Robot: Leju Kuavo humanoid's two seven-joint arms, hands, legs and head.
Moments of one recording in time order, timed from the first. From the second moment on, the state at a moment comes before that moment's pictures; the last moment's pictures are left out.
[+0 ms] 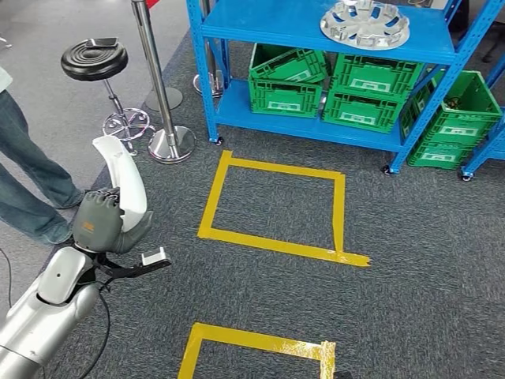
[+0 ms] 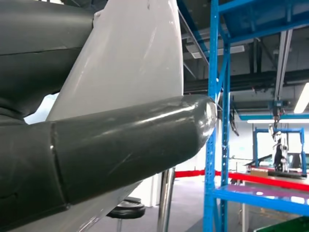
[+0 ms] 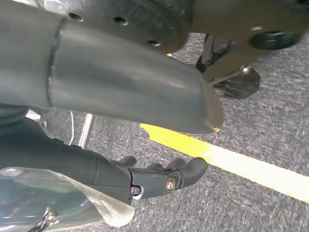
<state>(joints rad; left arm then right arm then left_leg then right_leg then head) -0.30 0.36 -0.49 -1.34 -1.30 0.65 -0.06 -0.03 0.13 0.05 -0.18 0.14 -0.21 -0.04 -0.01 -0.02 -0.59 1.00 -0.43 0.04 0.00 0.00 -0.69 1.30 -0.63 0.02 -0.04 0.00</state>
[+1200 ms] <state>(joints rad) -0.24 0.38 -0.41 -1.43 -1.29 0.66 -0.06 -0.02 0.12 0.05 -0.18 0.15 -0.21 -0.03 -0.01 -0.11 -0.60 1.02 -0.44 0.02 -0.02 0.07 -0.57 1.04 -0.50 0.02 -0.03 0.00</state>
